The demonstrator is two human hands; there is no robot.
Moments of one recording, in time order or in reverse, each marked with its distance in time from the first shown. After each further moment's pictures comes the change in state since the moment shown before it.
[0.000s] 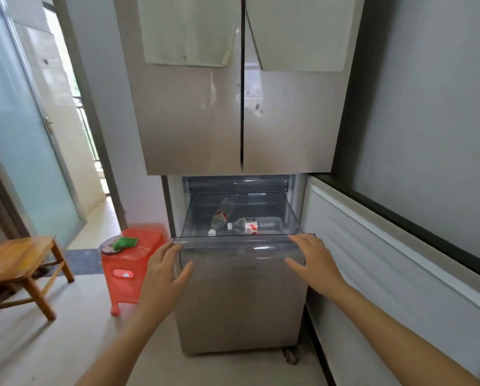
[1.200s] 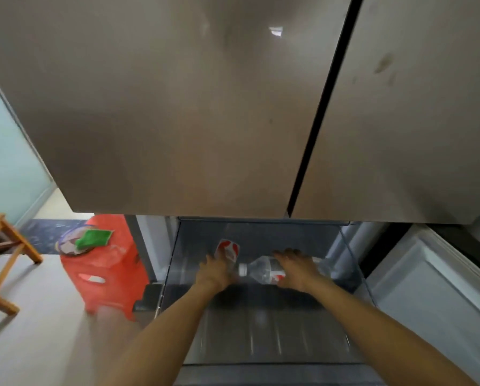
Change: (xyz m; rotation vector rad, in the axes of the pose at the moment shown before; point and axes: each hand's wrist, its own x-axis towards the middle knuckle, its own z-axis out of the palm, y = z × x) left_hand 0.355 -0.094 0.257 0.321 -0.770 -0.349; right_hand 0.369 0.102 0.206 -0.417 -0.587 -0.026
